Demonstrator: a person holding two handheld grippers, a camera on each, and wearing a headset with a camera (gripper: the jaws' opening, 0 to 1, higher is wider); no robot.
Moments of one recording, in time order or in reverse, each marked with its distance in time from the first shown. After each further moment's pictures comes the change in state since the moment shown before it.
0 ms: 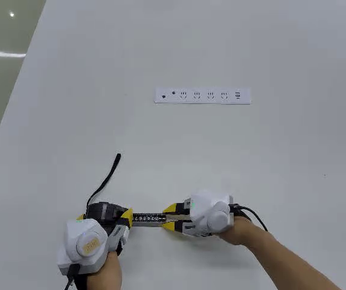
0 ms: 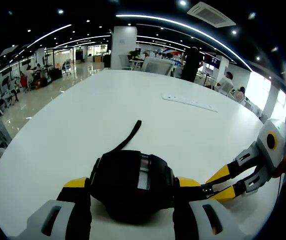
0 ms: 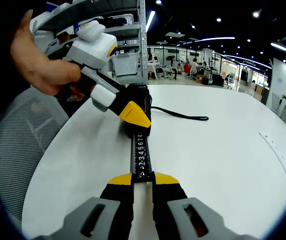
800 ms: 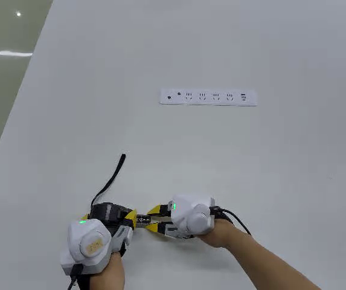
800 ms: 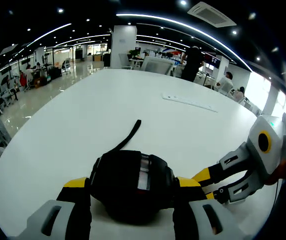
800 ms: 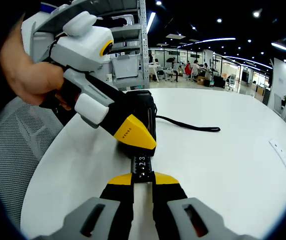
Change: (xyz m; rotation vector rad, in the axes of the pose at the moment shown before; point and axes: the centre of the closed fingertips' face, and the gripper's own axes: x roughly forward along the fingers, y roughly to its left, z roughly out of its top) left arm -0.001 0.000 0.000 -0.004 0.008 -0.006; right arm 0.040 0.004 0.025 0.002 -0.019 0.011
